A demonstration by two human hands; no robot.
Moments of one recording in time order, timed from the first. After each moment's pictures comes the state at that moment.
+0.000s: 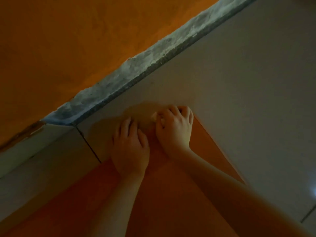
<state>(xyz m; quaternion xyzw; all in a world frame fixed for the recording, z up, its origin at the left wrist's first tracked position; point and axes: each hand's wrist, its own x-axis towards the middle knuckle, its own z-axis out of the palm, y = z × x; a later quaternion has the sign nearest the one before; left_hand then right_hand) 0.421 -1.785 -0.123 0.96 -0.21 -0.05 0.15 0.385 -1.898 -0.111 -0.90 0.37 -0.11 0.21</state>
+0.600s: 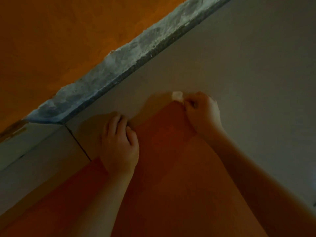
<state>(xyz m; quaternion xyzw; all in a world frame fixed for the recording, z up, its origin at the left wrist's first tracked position) 0.420 -1.785 -0.127 0.96 -0.21 -0.02 0.17 0.347 -1.989 -0.115 -0.84 0.42 -0.06 0.33</state>
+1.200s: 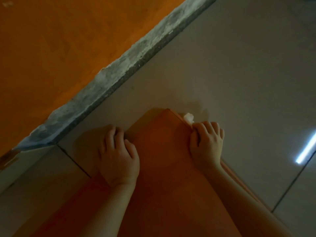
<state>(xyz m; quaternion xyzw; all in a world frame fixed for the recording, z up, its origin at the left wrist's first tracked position) 0.420 -1.787 -0.121 0.96 -0.21 -0.05 0.15 0.284 -1.942 -0.123 -0.87 0.44 -0.16 0.16</state>
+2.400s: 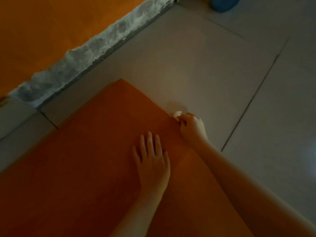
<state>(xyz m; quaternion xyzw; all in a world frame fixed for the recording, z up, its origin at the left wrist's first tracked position) 0.165 -1.763 -0.120 0.89 -0.44 -0.07 0.07 0.113 -1.929 -0.116 -0.83 0.47 -0.12 0.29</state>
